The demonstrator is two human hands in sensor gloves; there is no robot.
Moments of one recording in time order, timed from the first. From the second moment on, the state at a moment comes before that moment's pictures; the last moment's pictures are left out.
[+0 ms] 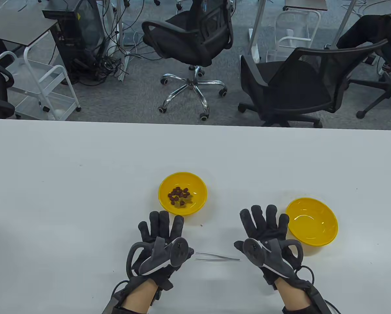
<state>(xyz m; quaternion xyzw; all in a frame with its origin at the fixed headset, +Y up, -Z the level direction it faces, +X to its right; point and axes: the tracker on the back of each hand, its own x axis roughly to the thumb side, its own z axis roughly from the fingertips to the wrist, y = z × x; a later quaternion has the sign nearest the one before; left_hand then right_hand) -0.107 -0.757 -0.255 -0.11 -0.13 -0.01 0.99 0.166 -0.743 -0.264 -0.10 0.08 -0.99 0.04</state>
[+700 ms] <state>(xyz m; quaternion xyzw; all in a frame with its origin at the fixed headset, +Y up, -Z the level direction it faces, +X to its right) -0.106 -0.759 -0.255 -0.11 -0.13 -0.01 0.99 0.166 -0.742 -0.264 -0.10 0.07 -0.99 0.05</state>
